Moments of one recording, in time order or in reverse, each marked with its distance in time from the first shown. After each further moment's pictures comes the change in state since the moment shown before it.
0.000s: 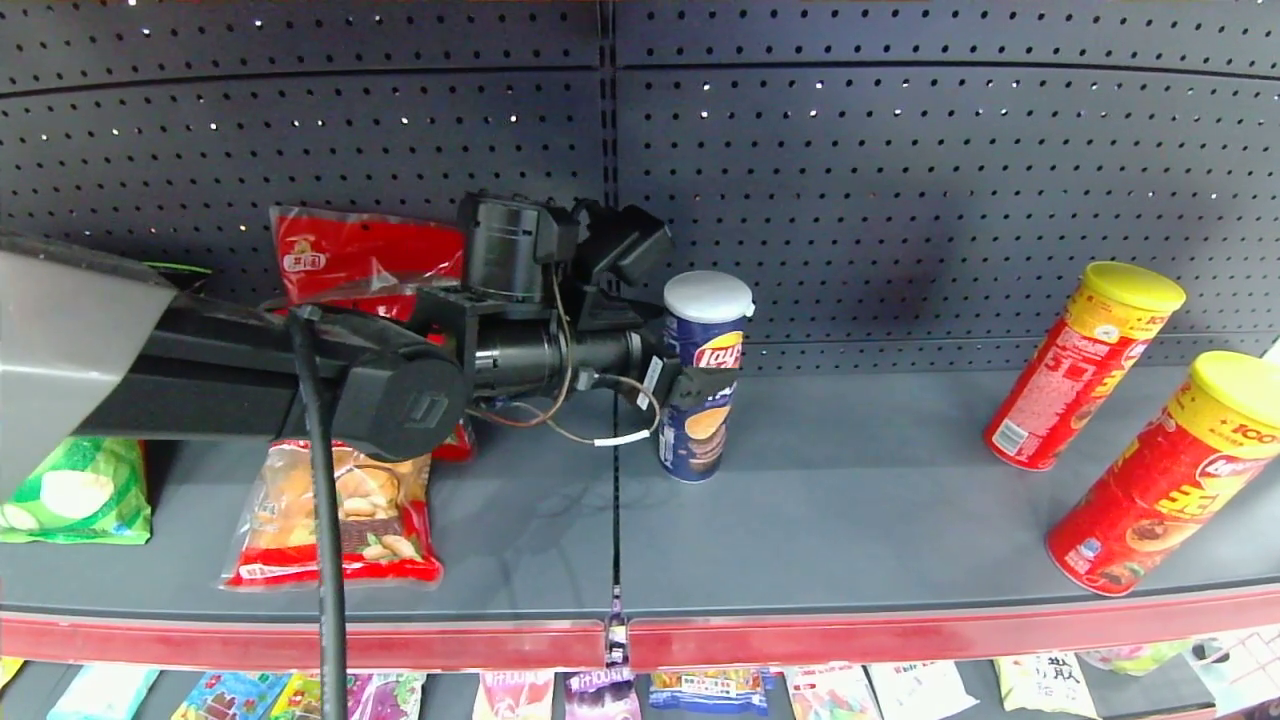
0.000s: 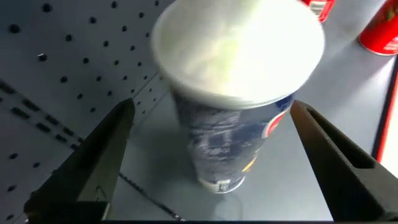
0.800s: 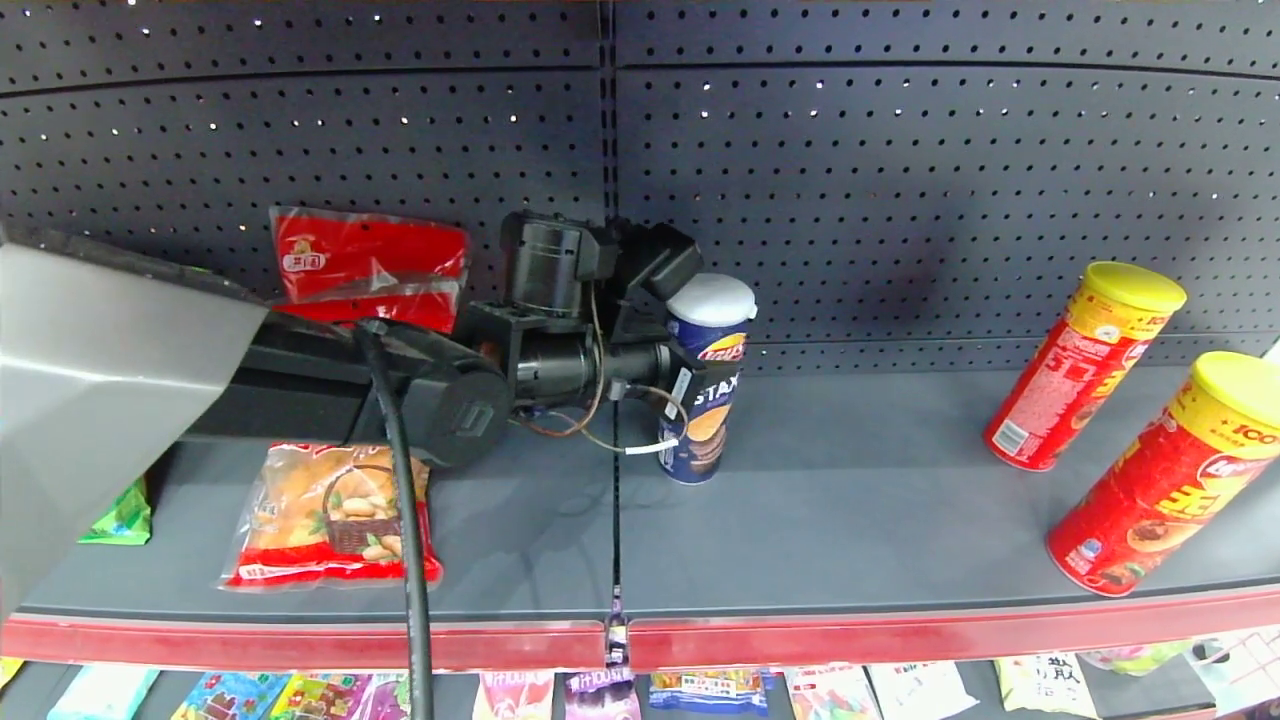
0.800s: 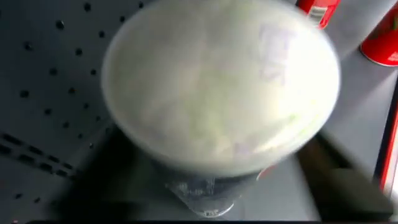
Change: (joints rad) left arm -0.031 0.068 -0.049 -0.005 0.014 -0.018; right arm 0.000 0.000 -0.001 0.000 -0.001 0.002
